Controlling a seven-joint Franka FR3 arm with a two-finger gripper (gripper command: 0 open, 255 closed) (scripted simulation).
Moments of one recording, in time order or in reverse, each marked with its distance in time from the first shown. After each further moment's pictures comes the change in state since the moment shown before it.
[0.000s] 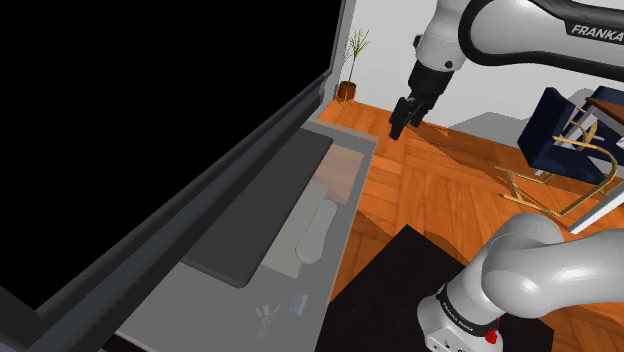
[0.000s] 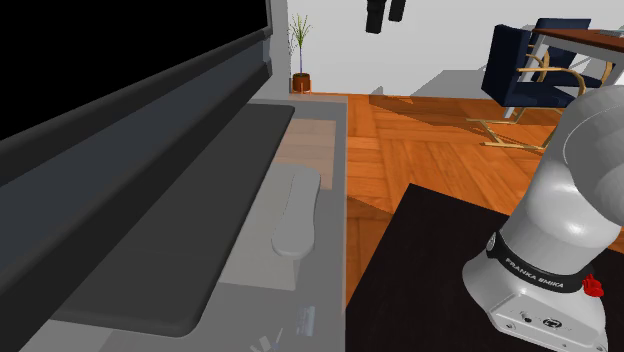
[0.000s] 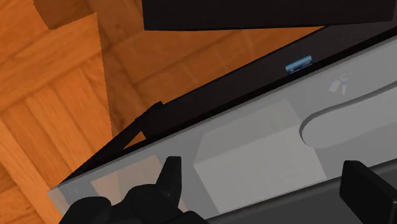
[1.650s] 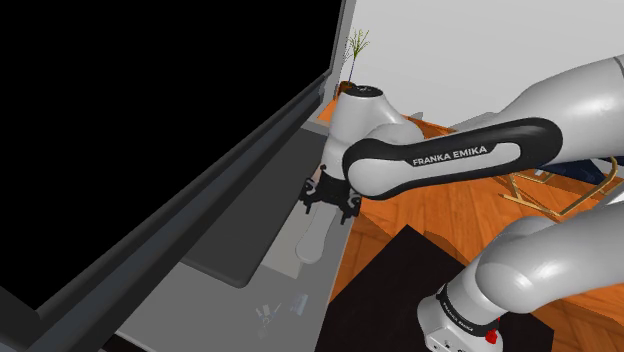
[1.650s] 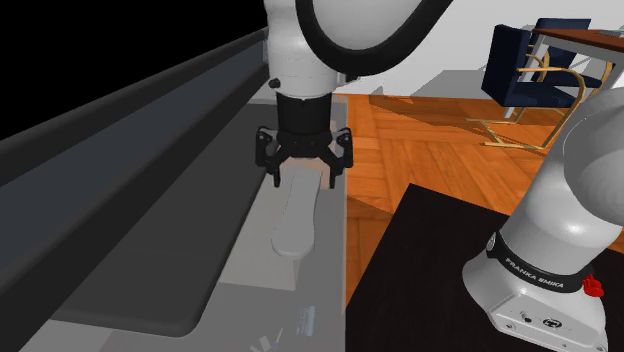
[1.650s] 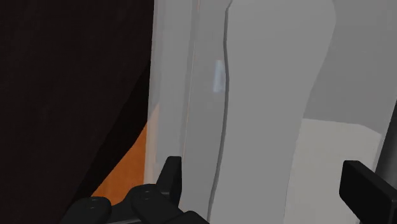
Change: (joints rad) arm -0.126 0.324 0.520 -0.281 0.366 0.588 1.180
